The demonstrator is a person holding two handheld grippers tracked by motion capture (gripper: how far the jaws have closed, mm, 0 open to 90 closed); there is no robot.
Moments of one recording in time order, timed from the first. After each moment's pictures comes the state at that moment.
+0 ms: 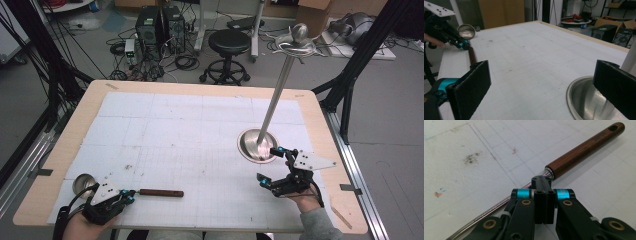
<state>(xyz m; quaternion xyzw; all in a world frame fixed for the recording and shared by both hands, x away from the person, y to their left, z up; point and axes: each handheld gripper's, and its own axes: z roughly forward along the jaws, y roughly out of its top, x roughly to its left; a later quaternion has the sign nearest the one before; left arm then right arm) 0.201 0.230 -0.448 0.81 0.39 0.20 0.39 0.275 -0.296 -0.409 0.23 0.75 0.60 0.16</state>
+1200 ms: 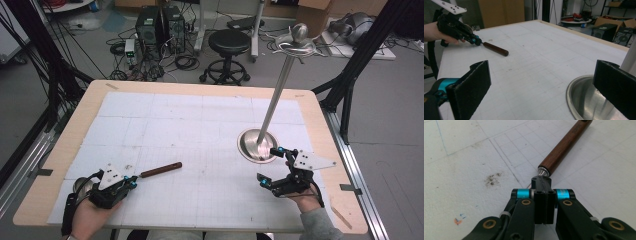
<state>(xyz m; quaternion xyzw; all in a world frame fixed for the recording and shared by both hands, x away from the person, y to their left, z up) 0.230 0.230 -0.447 0.79 0.40 0.23 0.39 0.275 -0.296 -0.409 0.23 0.75 0.60 0.16</state>
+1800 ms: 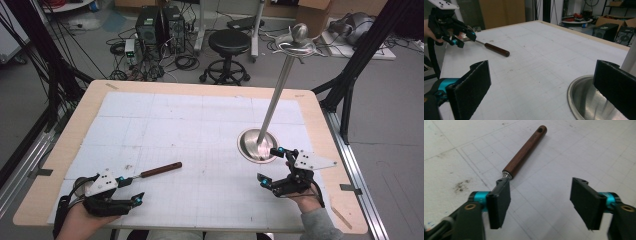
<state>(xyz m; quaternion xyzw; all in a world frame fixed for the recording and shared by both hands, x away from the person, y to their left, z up) 0.215 0.232 -0.433 0.81 0.34 0.17 0.44 0.275 -0.297 -0.409 0.23 0.75 0.60 0.15</state>
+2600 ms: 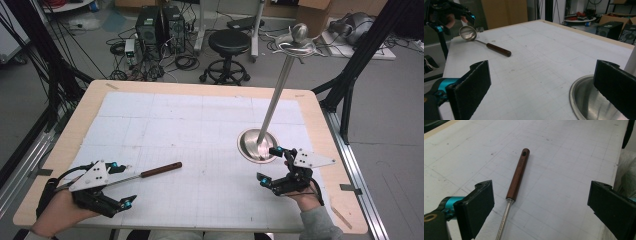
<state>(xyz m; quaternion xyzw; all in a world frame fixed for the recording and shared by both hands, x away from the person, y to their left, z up) 0.228 0.247 -0.386 0.85 0.21 0.16 0.45 0.280 -0.296 -0.410 0.23 0.75 0.61 0.14</state>
